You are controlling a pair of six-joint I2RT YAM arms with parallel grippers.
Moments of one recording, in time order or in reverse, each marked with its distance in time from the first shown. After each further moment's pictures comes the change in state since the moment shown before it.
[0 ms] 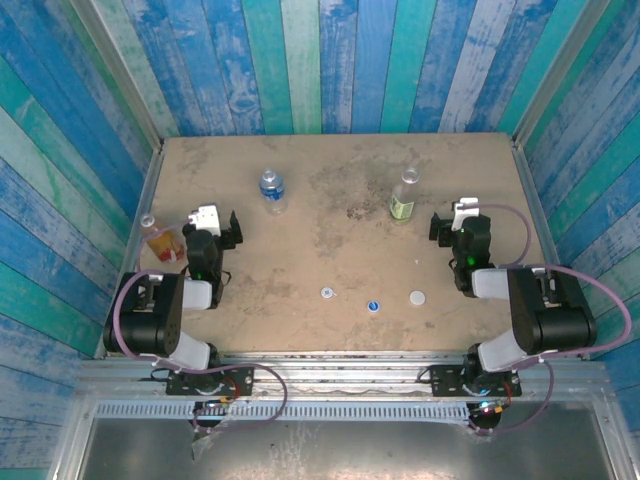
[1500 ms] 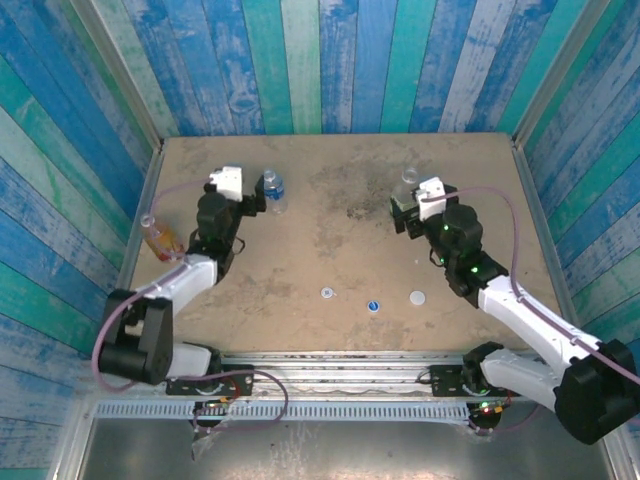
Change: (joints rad) left arm -0.179 -0.105 0.376 -0.400 0.093 0.037; right arm 0.410 -0.452 0.256 -0.525 0.011 -0.142
